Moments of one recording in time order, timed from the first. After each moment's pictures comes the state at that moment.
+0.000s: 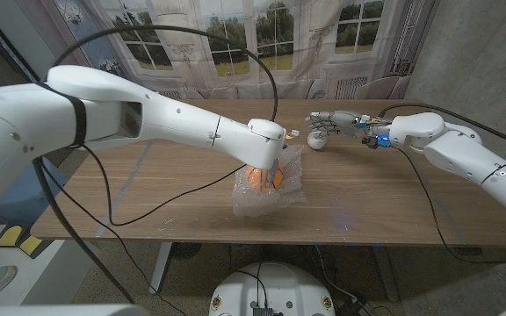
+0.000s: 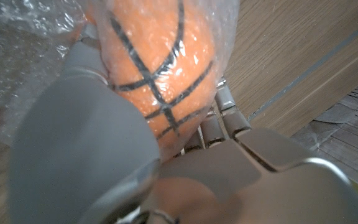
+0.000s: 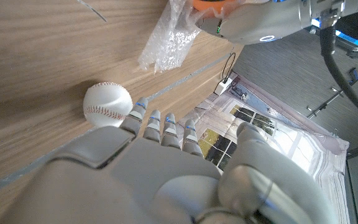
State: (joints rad) left arm -0.41 0.36 1.93 -1.86 -0.18 1.29 -0.28; left_hand 1.09 -0.17 0.20 -0.06 0.18 0.30 -0.07 0.24 0.22 0.37 -0.02 0.28 0.52 0.47 -0.02 0.18 0.41 0.23 0.17 0.91 0.17; right arm -0.69 -0.95 -0.47 -1.68 0.54 -0.08 0.49; right_hand 0.30 0.08 0.24 -0.01 0.19 0.06 0.00 0.20 0.19 0.05 0.15 0.21 0.21 0.01 0.17 0.19 0.28 0.09 0.18 0.26 0.19
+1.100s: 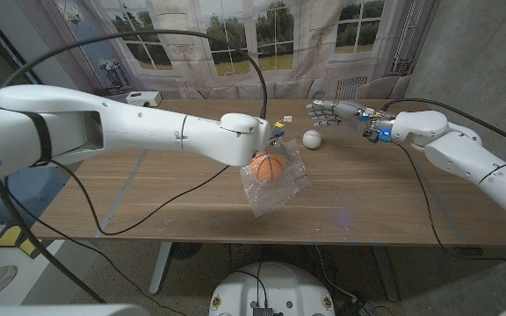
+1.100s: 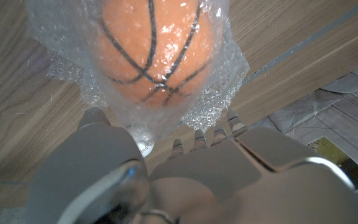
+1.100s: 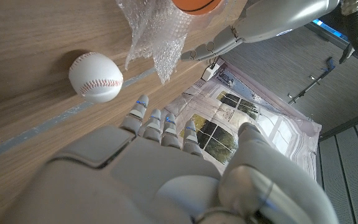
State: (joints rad) left arm -0.28 0.60 1.73 -2.10 -0.03 1.25 -0.12; left_hand 0.63 0.00 0.01 0.10 0.24 -0.17 -0.07 0.18 0.19 -0.17 0.12 0.19 0.36 -0.17 0.20 0.18 0.21 -0.17 0.21 0.37 0.18; right arm -0.68 -0.91 -0.45 -1.63 0.55 0.02 0.51; right_hand 0.29 0.07 0.23 -0.01 0.19 0.05 -0.01 0.20 0.19 0.04 0.14 0.21 0.20 0.02 0.16 0.20 0.26 0.11 0.19 0.26 0.19
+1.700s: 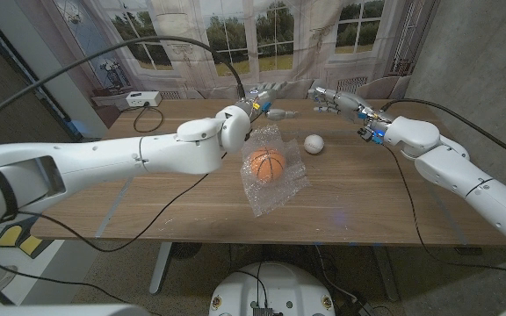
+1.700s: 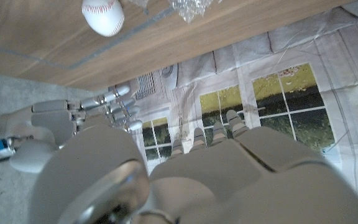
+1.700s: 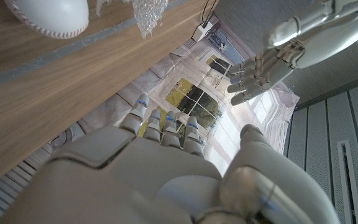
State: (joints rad) left arm 0.13 0.84 1.28 -2.23 0.14 1.02 0.19; left_hand 0.60 0.02 0.00 0.09 0.23 -0.17 -0.10 0.21 0.18 -0.17 0.08 0.23 0.32 -0.17 0.18 0.22 0.19 -0.17 0.21 0.36 0.18; right arm -0.75 -0.84 -0.41 -1.60 0.46 0.24 0.29; right_hand 0.25 0.05 0.21 0.00 0.19 0.12 -0.02 0.21 0.19 0.08 0.12 0.21 0.20 0.01 0.14 0.20 0.25 0.11 0.17 0.25 0.19
